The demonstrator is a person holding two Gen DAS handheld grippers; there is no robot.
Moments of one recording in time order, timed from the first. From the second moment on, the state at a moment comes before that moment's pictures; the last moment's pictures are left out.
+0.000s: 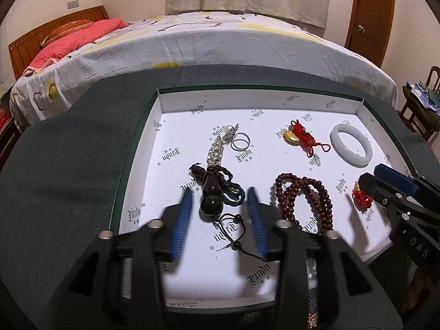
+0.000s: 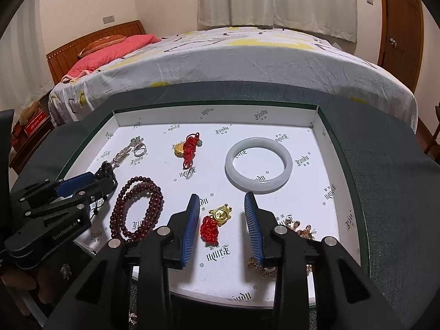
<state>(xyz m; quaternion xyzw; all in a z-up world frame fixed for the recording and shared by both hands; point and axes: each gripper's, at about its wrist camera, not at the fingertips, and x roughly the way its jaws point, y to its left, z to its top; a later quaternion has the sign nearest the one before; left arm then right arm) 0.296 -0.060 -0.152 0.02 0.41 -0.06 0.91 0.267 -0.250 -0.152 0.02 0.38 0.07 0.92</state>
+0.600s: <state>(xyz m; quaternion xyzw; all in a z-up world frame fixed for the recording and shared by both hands) 0.293 -0.060 -0.146 0.02 0.40 -0.06 0.91 0.264 -0.251 -0.150 0.02 0.37 0.06 0.93</state>
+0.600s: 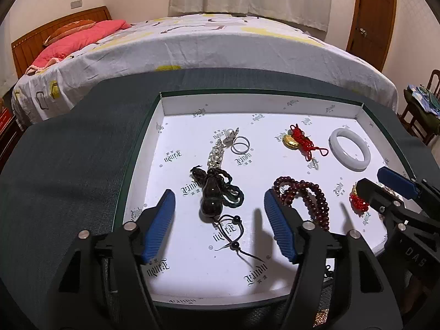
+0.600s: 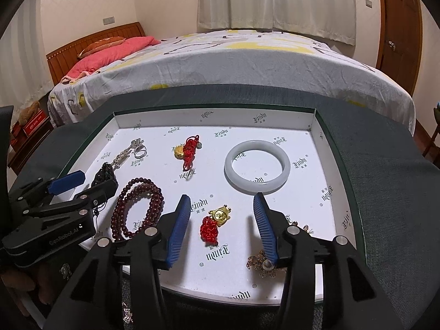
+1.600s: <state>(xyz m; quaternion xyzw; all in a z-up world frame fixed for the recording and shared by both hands) 0.205 -0.020 -0.108 0.00 0.37 -0.03 0.93 0.166 -0.264 -0.118 0.02 0.33 0.04 0.94</state>
